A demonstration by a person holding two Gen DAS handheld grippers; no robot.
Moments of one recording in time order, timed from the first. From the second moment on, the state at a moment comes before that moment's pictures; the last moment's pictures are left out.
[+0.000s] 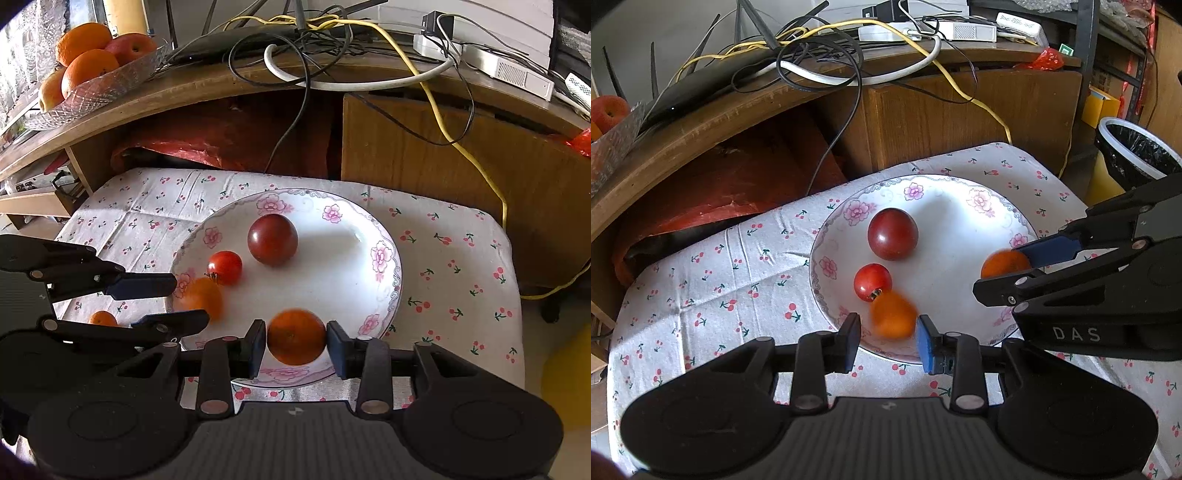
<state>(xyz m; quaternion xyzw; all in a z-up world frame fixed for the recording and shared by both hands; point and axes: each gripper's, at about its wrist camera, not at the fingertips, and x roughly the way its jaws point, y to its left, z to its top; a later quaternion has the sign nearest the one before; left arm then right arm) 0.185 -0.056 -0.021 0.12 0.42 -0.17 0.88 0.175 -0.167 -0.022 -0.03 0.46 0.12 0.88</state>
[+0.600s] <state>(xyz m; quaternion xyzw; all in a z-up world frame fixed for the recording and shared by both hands) 0.177 -0.052 -0.010 0.12 0.41 -0.17 0.89 0.169 -0.168 -0.014 -0.02 0.44 0.13 0.89</state>
